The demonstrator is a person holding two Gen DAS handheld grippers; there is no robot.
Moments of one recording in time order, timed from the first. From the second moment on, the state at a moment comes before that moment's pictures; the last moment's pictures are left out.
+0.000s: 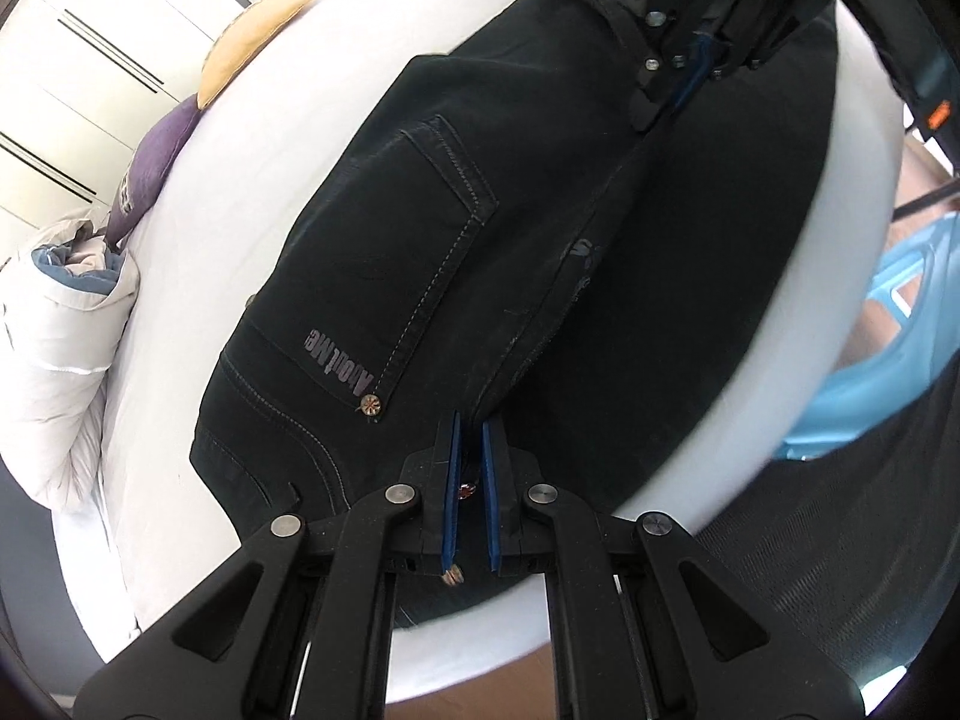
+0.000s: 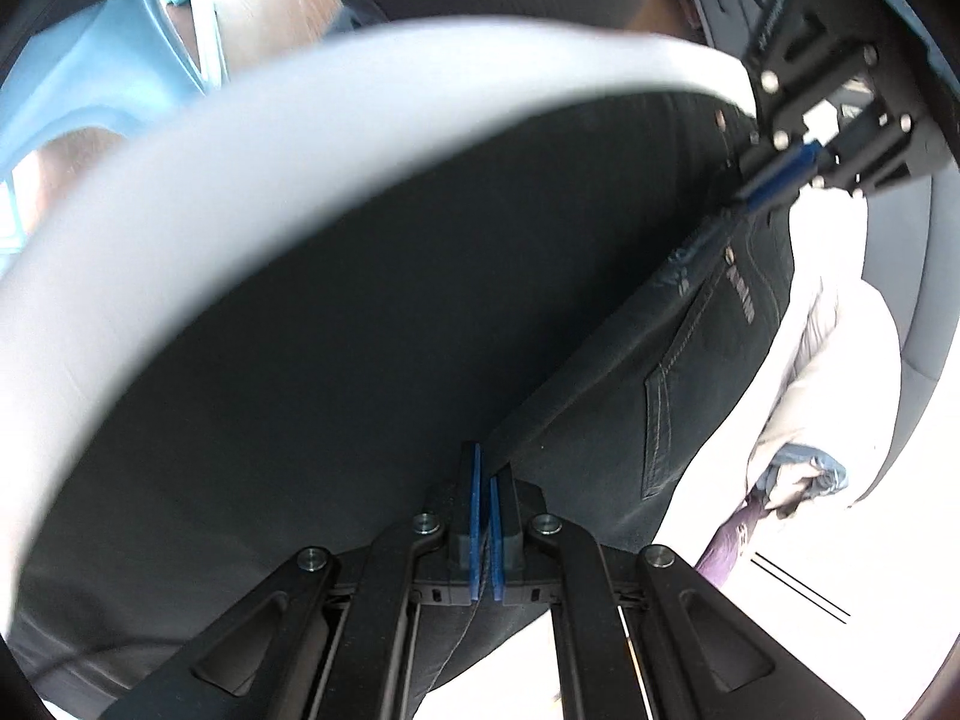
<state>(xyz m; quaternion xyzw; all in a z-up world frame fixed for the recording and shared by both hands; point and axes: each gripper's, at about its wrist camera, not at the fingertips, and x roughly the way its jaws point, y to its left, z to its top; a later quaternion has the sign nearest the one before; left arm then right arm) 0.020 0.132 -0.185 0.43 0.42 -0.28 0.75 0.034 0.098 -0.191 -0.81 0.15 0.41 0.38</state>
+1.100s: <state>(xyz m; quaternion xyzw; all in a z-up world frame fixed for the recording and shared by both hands) 0.025 0.170 -0.197 0.41 0.44 -0.25 0.76 -0.021 0.136 -0.216 -0.80 0.16 0.39 0.43</state>
